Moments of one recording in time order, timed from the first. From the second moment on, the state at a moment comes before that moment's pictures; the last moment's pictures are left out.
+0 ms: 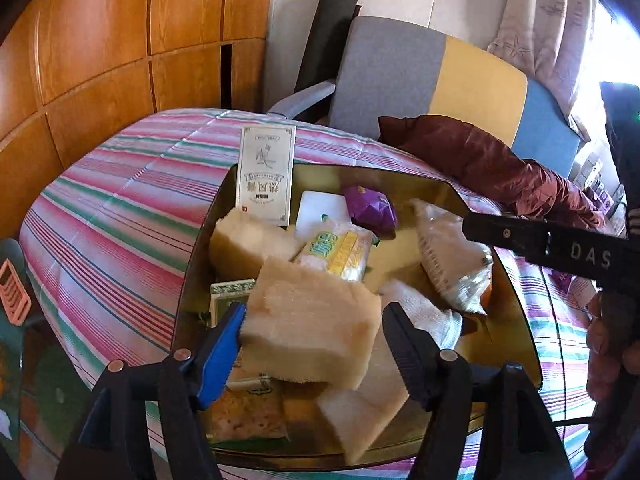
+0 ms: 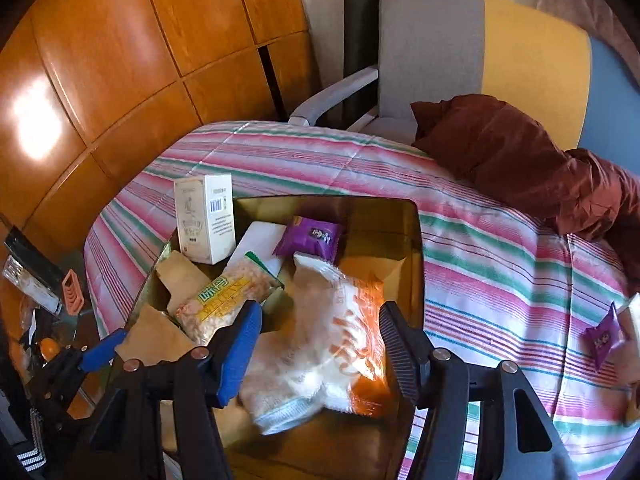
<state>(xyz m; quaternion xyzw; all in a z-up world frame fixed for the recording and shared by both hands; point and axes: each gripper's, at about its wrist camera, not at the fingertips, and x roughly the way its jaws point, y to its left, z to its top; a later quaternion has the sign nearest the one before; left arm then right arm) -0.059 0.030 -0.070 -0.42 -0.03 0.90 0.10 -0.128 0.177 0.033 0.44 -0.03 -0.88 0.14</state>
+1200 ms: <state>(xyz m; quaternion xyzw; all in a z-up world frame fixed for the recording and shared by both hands) -0.031 0.109 -0.011 -0.36 0.01 0.91 0.17 -0.027 0.255 0.108 0.34 0.05 -0.94 0.02</state>
